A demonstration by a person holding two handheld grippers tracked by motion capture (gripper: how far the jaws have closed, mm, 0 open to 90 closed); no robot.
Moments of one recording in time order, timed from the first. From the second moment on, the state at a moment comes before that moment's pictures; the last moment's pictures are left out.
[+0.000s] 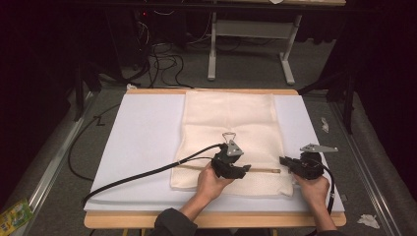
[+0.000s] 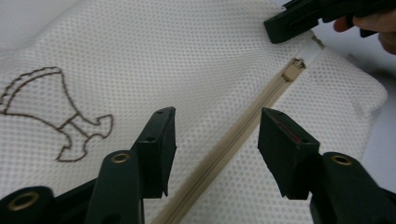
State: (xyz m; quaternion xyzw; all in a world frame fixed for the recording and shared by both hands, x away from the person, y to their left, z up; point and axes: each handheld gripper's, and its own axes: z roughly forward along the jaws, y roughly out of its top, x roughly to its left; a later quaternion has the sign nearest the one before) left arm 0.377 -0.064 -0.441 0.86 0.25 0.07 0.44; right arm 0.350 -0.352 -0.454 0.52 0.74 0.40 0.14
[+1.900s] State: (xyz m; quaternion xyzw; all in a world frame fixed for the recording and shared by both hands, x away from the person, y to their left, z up) left arm 0.374 -0.135 -0.467 0.86 0.23 -0.01 0.46; right arm 0.345 -0.340 -0.431 0.49 0.74 0.43 0.14
